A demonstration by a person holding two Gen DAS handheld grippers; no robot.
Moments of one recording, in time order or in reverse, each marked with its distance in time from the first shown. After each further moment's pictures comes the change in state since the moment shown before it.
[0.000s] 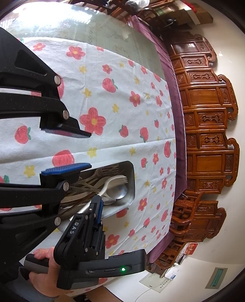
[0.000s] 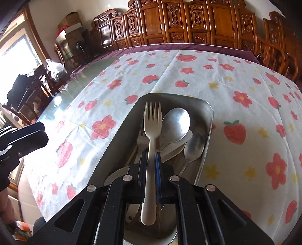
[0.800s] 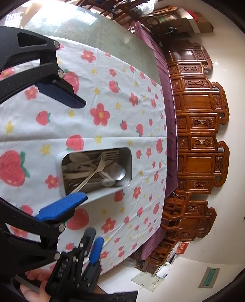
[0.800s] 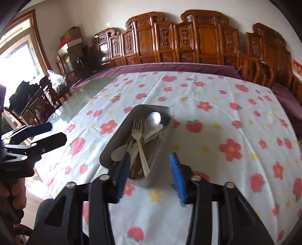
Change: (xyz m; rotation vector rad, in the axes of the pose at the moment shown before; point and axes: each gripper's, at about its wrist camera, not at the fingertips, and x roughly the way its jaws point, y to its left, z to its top) left arm -0.062 -0.042 -0.026 -0.045 -0.067 0.016; right arm -0.157 -0.019 -0.064 0.011 -0.164 -0.073
